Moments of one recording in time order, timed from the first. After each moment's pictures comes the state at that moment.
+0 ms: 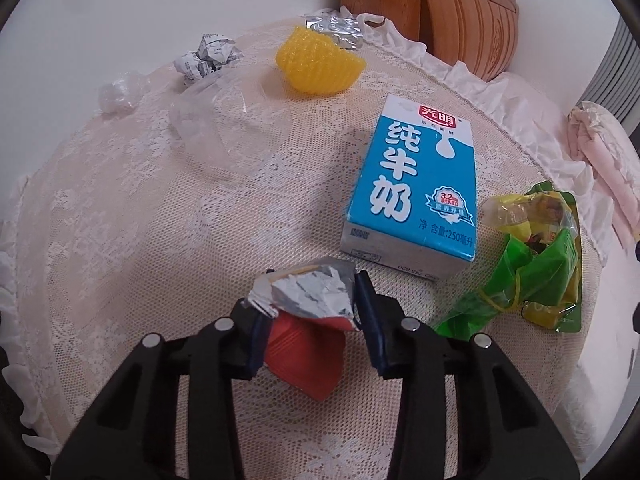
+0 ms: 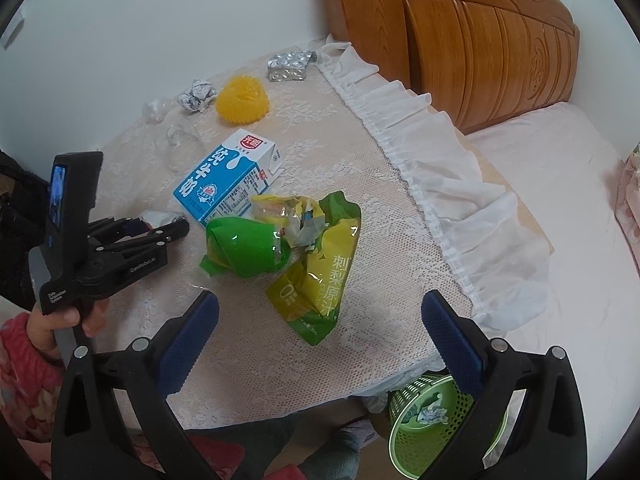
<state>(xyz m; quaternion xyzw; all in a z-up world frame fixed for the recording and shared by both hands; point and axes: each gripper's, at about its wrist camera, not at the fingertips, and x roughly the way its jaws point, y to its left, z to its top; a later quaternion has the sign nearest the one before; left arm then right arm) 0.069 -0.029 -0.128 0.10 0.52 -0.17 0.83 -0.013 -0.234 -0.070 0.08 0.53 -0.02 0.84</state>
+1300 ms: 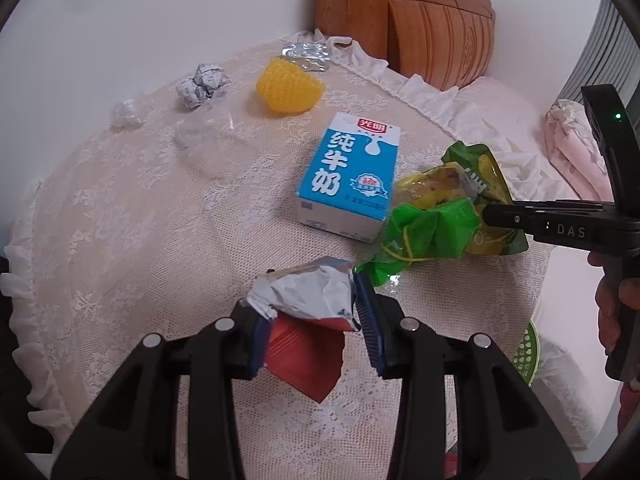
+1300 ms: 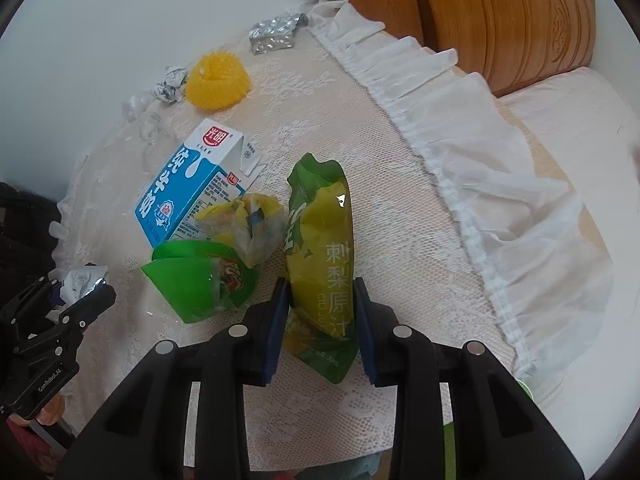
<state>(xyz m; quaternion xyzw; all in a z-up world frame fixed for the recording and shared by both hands) 0.016 -0.029 -0.084 0.10 0.50 -0.21 0.83 0.035 -0.260 -0.120 0.14 0.57 0.00 0.81</state>
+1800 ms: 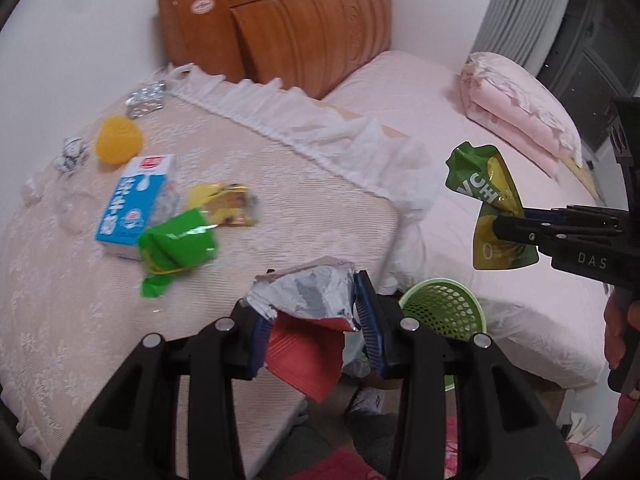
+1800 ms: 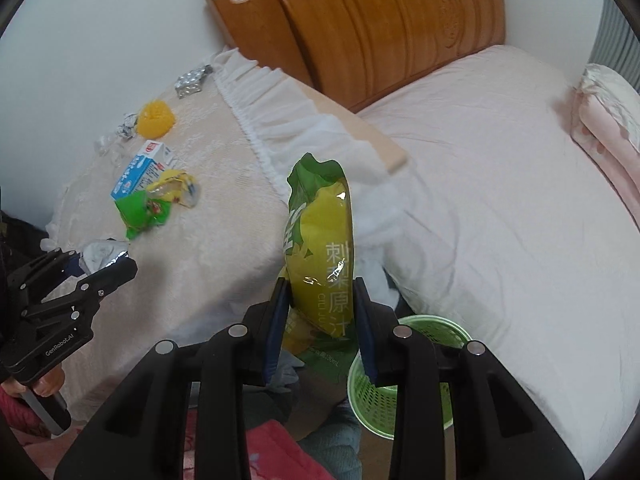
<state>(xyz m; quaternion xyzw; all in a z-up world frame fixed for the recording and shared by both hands) -0.083 -0.172 -0.059 0.15 0.48 -0.35 0.79 -0.129 -0.357 -0.063 0.16 0.53 -0.11 0.83</state>
